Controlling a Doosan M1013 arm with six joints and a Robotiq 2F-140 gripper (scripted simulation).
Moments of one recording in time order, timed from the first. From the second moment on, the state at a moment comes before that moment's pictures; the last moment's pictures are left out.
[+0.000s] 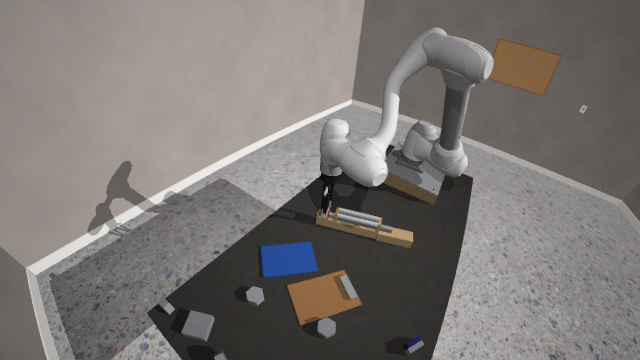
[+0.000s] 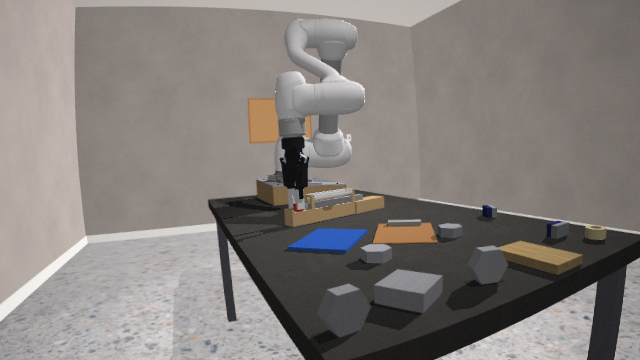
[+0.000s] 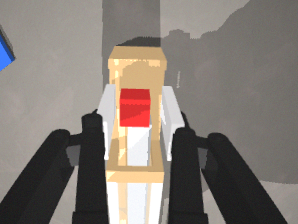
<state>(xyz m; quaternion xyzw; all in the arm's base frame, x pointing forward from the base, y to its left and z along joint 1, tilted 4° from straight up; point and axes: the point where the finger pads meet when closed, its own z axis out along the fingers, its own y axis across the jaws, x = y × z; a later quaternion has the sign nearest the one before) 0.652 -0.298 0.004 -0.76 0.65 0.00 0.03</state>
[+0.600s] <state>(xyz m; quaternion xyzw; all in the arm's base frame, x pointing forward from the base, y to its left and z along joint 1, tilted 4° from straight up) 0.652 -0.298 0.004 -0.76 0.65 0.00 0.03</state>
